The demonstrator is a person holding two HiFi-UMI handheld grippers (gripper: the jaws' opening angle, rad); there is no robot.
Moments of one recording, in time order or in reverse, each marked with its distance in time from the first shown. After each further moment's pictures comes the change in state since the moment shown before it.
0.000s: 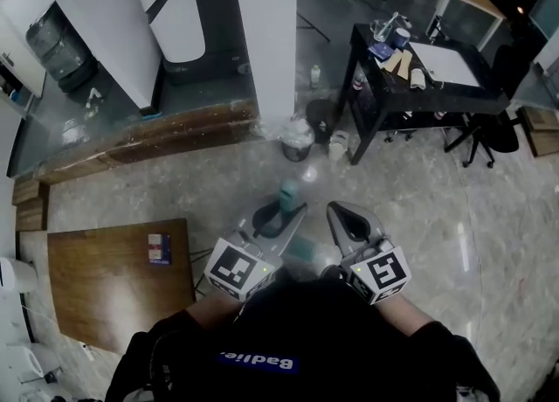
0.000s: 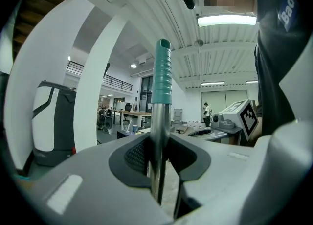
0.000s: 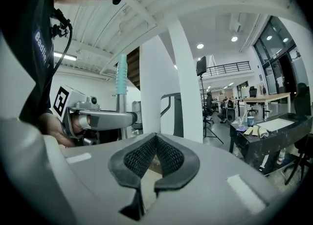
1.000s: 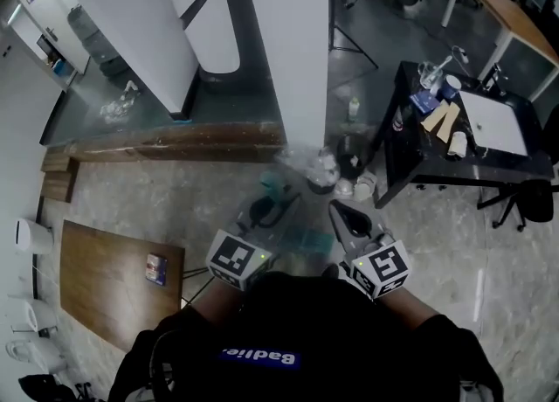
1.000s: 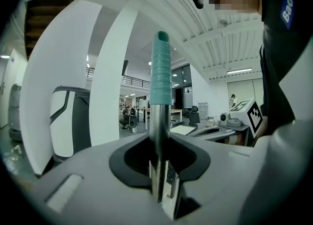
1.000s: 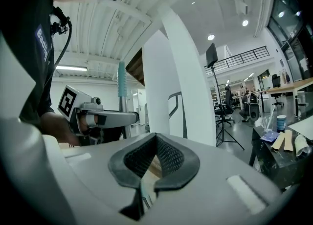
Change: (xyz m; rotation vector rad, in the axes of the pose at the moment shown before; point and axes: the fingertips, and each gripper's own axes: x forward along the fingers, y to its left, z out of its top) left arm 0.152 0.162 0.012 0.025 0.043 0.296; right arm 0.150 -0.169 0.024 0.005 -0.016 0.253
